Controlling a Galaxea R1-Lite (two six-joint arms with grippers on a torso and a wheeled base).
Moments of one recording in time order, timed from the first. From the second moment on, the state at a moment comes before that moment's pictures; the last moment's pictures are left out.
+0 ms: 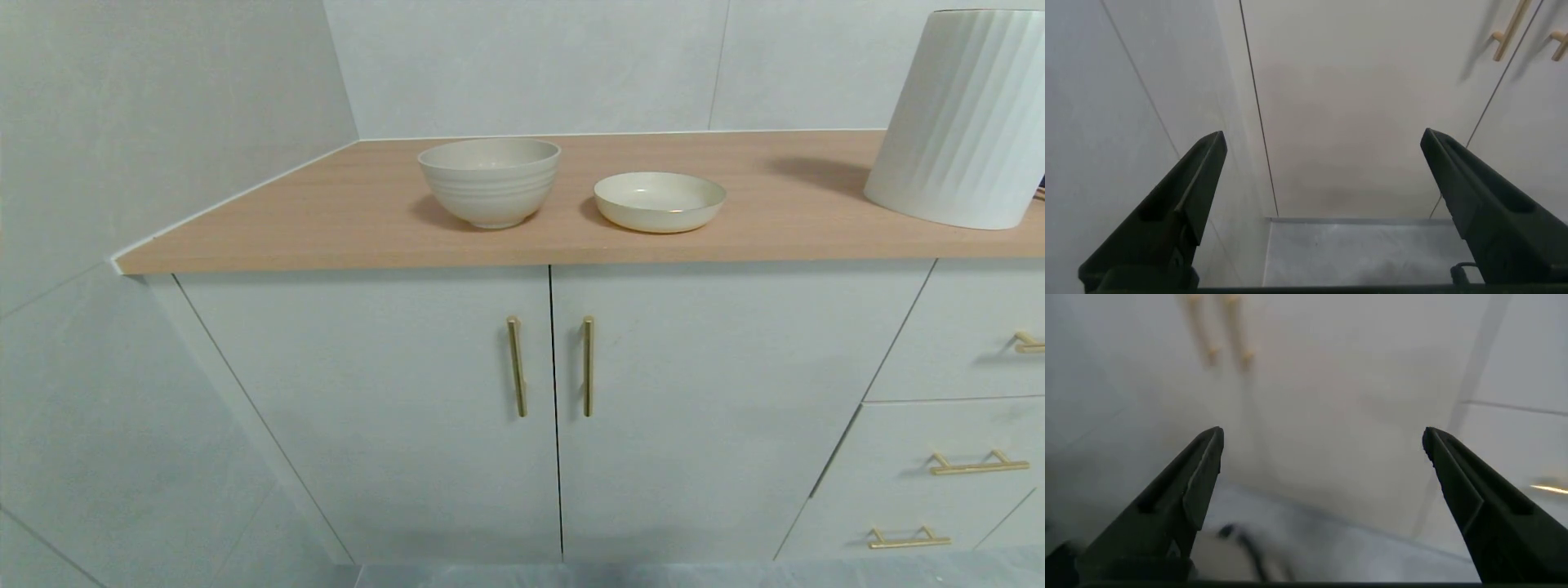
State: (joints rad) left arm 0.01 0.00 0.00 0.00 0.02 0.01; right arm 0.03 0.27 -0.22 0.01 0.40 0.06
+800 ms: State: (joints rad) left arm 0.01 0.00 0.00 0.00 0.02 0.01; right arm 0.44 1.20 -0.57 -0.28 0.41 0.07
